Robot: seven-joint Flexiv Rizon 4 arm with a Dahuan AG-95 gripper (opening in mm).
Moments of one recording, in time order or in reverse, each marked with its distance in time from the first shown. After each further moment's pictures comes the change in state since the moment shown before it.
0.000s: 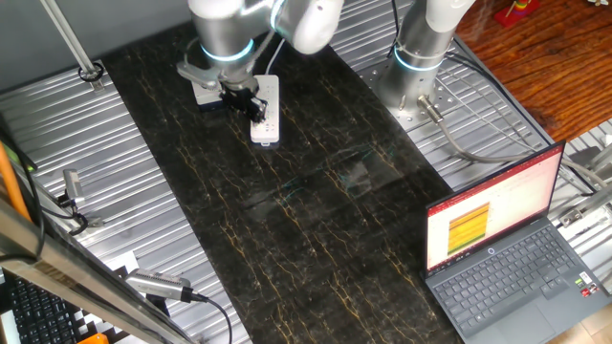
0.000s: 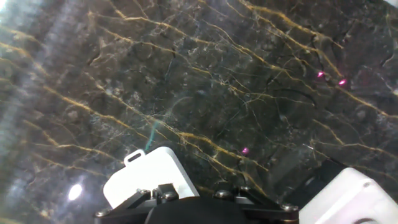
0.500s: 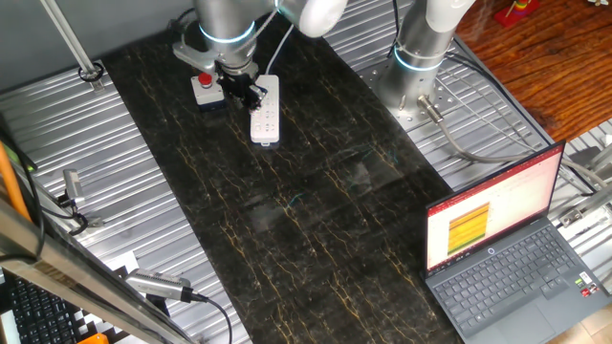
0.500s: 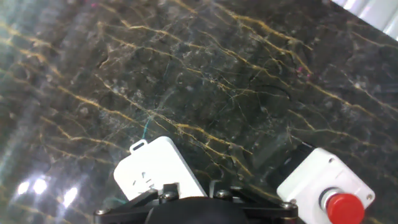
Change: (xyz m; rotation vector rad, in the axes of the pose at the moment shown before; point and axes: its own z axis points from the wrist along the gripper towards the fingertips) arm 0.007 0.002 -0.030 0.020 -0.016 0.097
